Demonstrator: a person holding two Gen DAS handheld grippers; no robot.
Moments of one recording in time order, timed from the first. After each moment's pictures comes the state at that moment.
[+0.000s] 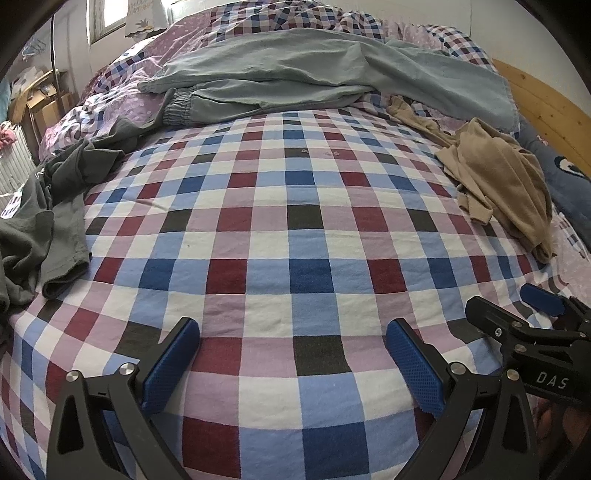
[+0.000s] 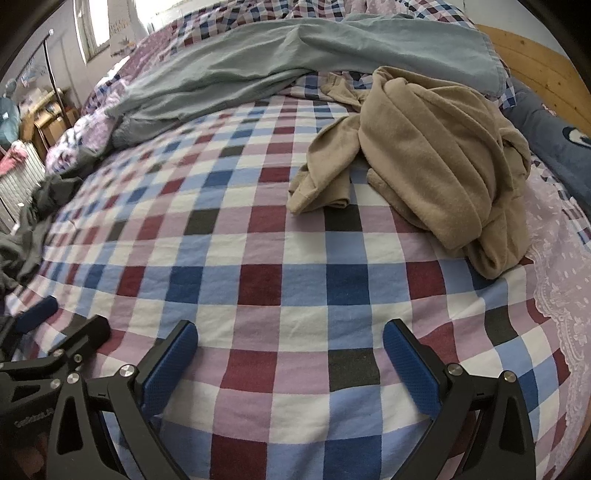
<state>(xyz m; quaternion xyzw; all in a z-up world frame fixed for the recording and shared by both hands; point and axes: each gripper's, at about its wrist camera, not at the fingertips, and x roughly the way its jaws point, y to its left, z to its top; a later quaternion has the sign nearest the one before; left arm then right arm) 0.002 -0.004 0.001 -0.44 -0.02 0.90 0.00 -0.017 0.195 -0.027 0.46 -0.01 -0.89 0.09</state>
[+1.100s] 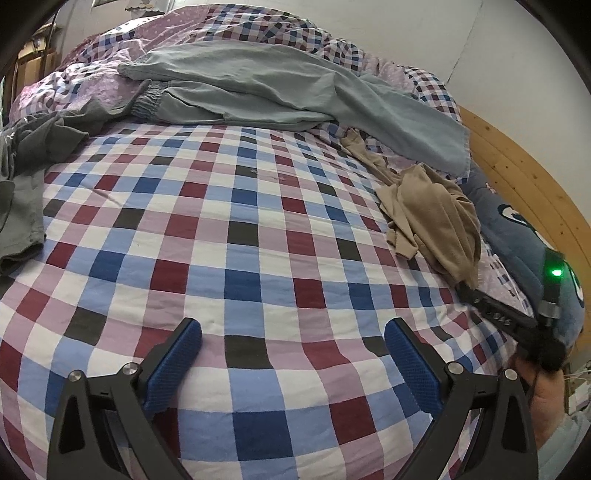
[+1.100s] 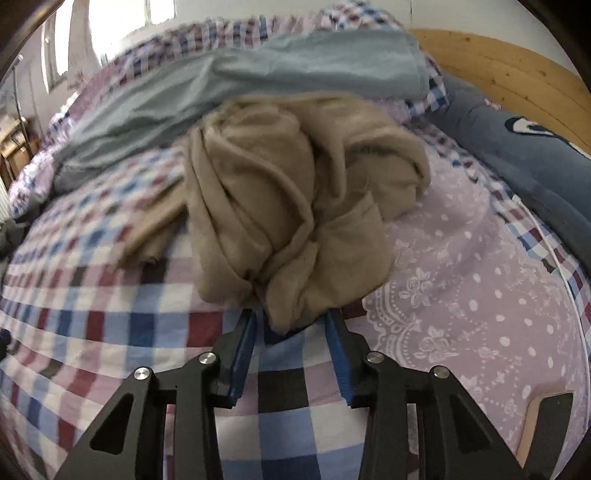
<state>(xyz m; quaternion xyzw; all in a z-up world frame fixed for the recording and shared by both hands) 0.011 -0.008 0.019 -0.42 -0.14 0.89 0.11 -0.030 0.300 -0.017 0.43 -0.01 -0.90 -0.01</state>
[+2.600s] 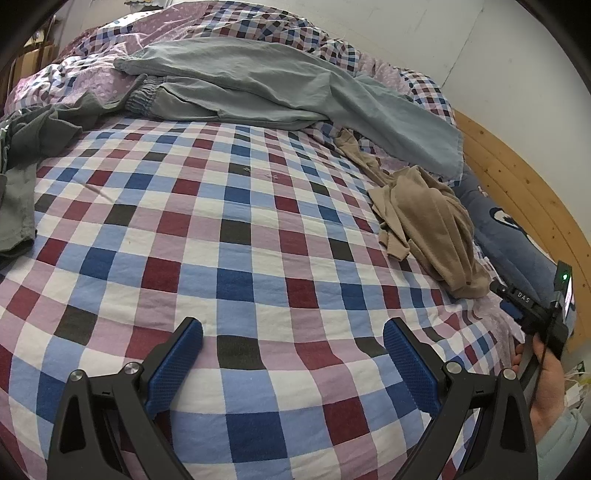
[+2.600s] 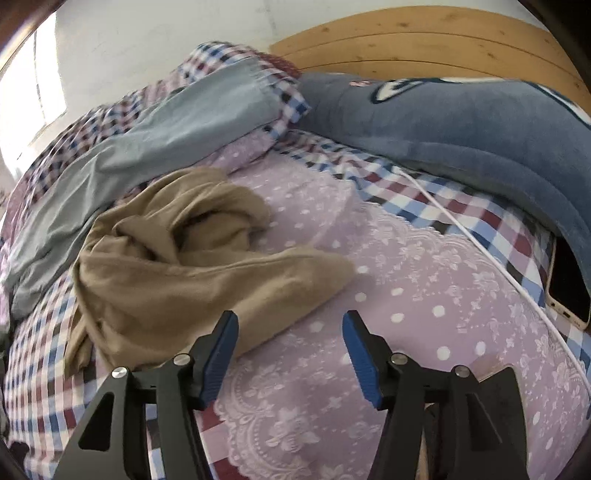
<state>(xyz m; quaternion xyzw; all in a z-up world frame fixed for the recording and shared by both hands) 0.009 -0.010 0.018 -0.42 -0.16 0.89 0.12 0.003 0.414 0.013 0.34 -0.17 -0.91 -0.18</state>
